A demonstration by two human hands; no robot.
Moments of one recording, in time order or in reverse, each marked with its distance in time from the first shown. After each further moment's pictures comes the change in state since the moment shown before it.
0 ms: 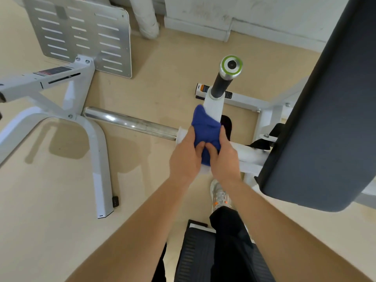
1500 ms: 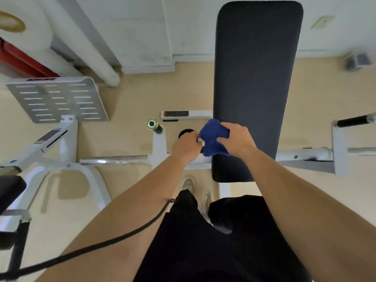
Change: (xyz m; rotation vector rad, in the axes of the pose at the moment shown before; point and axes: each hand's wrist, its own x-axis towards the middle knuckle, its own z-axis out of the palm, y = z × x) left_hand 0.013 0.263 -0.011 0.401 -0.490 0.073; right_hand -0.035 -0.075 -0.311 -0.331 -0.041 0.165
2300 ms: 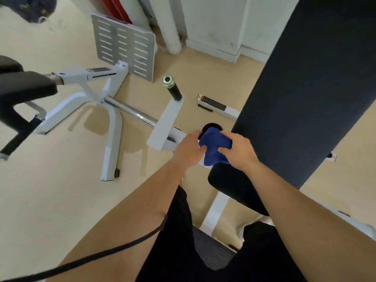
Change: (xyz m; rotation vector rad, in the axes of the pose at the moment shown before) left_hand -0.006 -0.007 0.130 -0.303 0.331 -0.319; right_hand 0.055 0.088 0.054 -0.028 -0.312 -0.443
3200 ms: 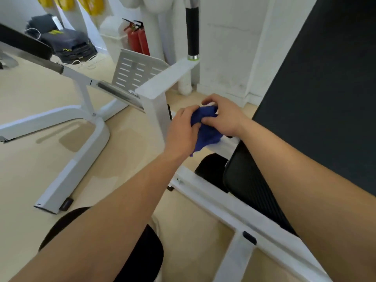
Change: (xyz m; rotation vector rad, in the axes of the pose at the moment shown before) left_hand 0.083 -0.180 0.155 -0.193 0.844 0.491; right_hand 0.131 0.081 0.179 -0.166 0.274 -0.646
